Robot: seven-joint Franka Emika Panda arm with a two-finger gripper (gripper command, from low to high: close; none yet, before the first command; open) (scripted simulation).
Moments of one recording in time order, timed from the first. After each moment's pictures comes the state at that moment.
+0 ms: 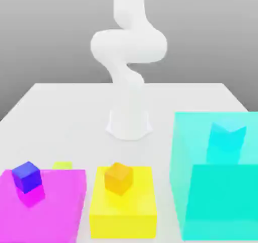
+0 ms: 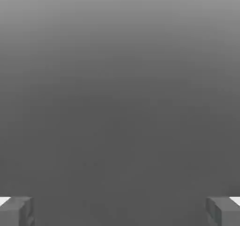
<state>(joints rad) -0.01 -0.73 -0.05 -2.36 -0.01 2.35 0.75</state>
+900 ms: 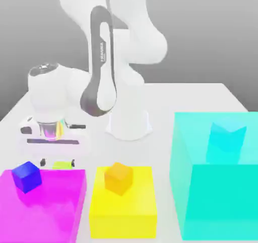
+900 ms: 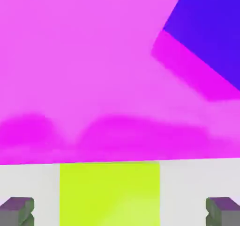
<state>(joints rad) -0.36 0.20 -0.18 -2.84 0.32 3.04 -0.03</state>
